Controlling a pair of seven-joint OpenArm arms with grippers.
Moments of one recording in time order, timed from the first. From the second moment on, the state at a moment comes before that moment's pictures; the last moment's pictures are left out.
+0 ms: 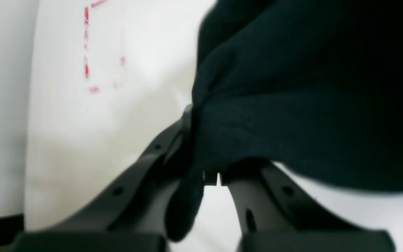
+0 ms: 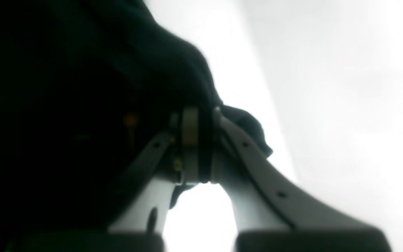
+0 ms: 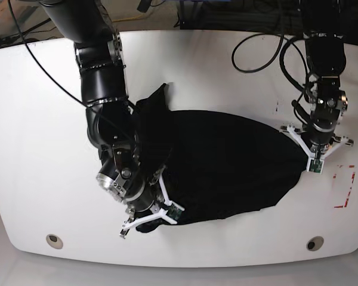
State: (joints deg) left arm -2.1 -19.4 -7.1 103.5 -0.2 -10.2 50.2; right arm 29.6 1.2 -10.7 83.0 -31.5 41.7 -33.1
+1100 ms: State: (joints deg) left arm -43.4 -32.4 -5.2 105.6 -0.1 -13.3 64.5; right arm 66.2 8.1 -5.2 67.0 -30.9 42.0 -36.6
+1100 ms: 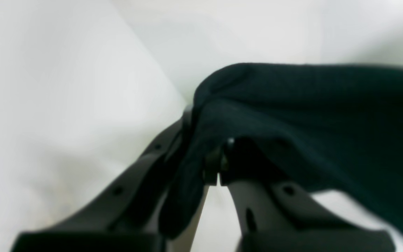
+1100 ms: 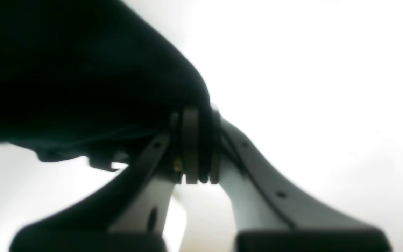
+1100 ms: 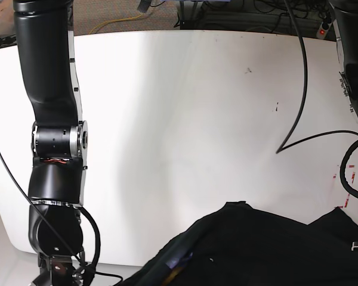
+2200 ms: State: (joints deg) left arm 26.9 -21.1 -26.3 111.9 -0.1 -17.3 48.0; right arm 12.6 4.0 25.6 86.6 -12.5 41.1 -51.3
